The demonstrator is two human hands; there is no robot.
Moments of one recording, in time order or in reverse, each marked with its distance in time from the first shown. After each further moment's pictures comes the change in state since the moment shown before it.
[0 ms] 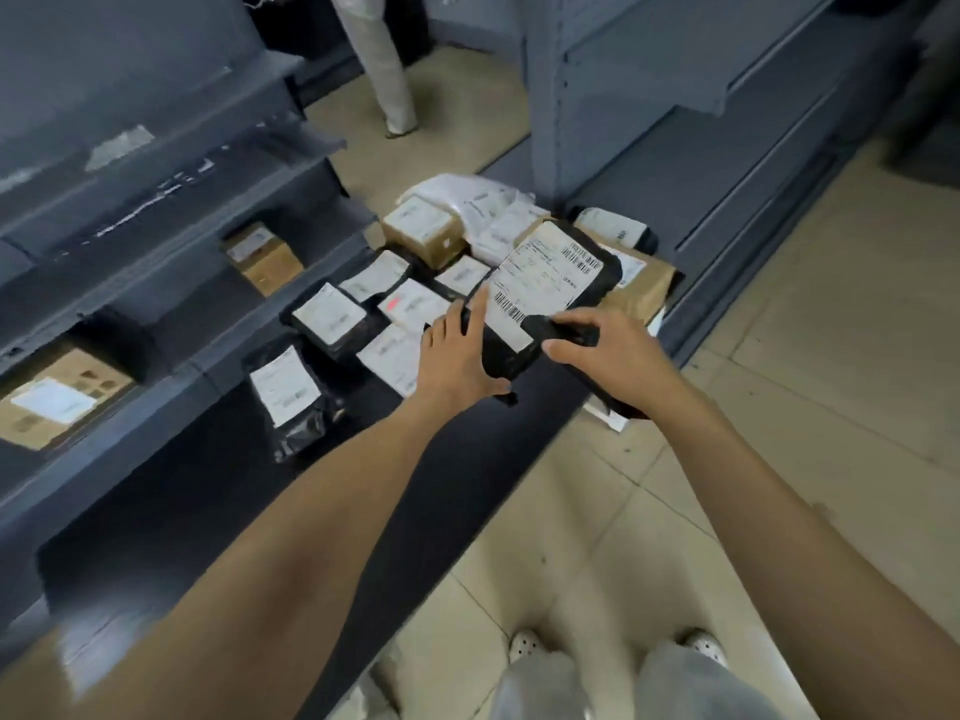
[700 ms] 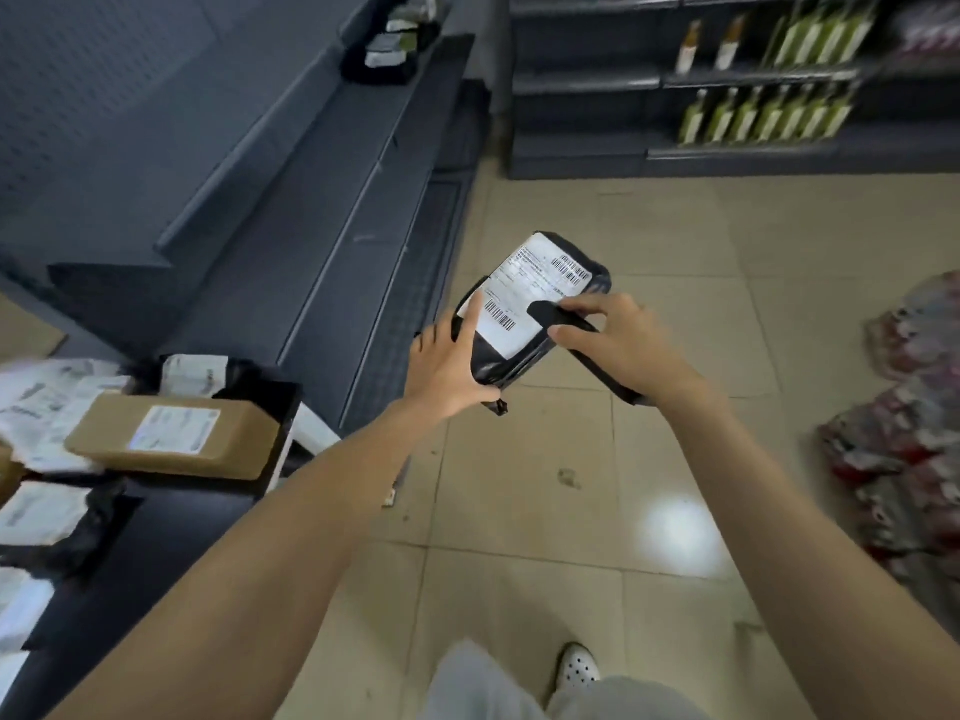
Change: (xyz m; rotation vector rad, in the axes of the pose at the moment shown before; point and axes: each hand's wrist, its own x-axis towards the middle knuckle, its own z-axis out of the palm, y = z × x) left_hand 0.117 0.548 0.108 -0.045 -0.160 0.648; right_hand -0.125 0.323 -0.389 0.020 0.537 0.428
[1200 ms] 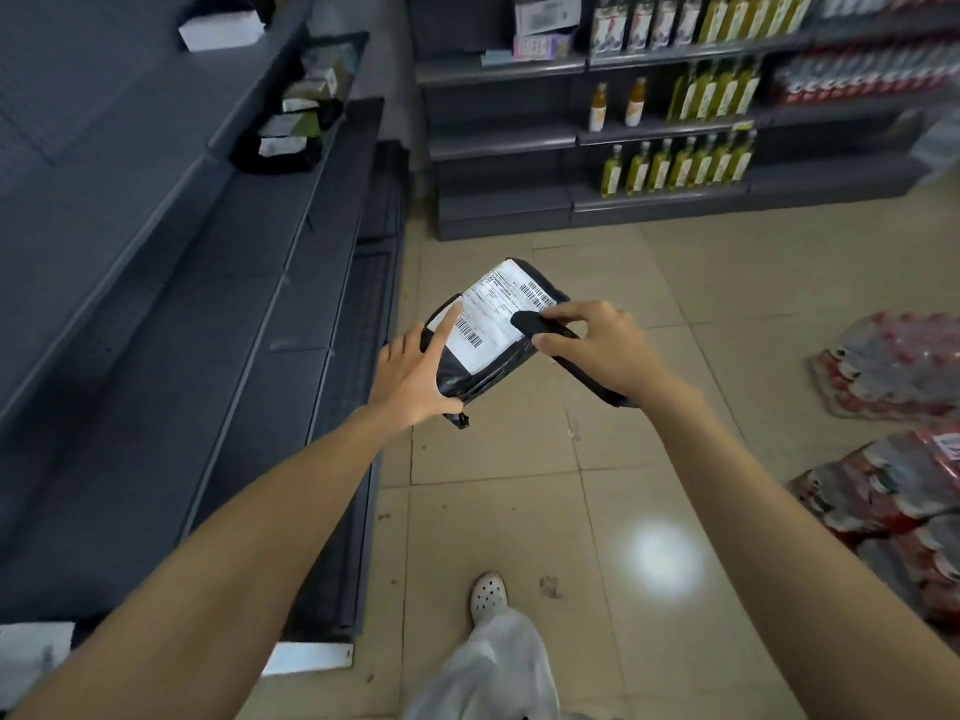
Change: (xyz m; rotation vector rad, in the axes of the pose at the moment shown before) left_hand 0.307 -0.004 -0.031 0.081 -0.022 0.205; right_hand 0.267 0.021 -0.080 0.009 0.112 0.081
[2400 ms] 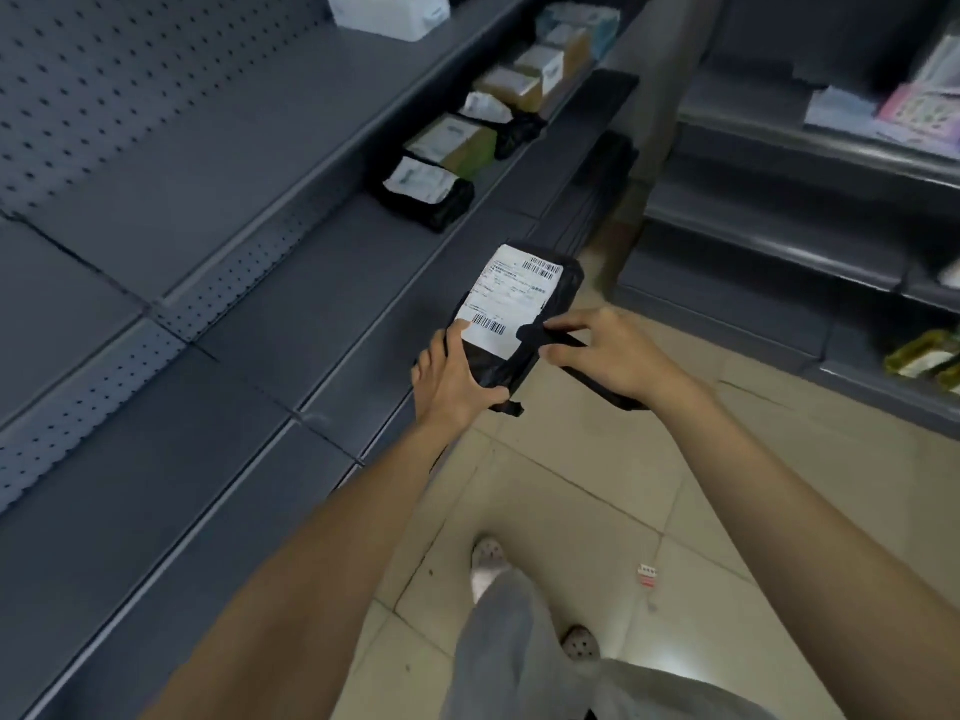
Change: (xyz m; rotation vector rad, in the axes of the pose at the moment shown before) left_hand 0.579 -0.235 0.011 -0.409 0.255 -0.848; right_hand 0.766 -0.109 0.066 -0.144 -0.593 -0.389
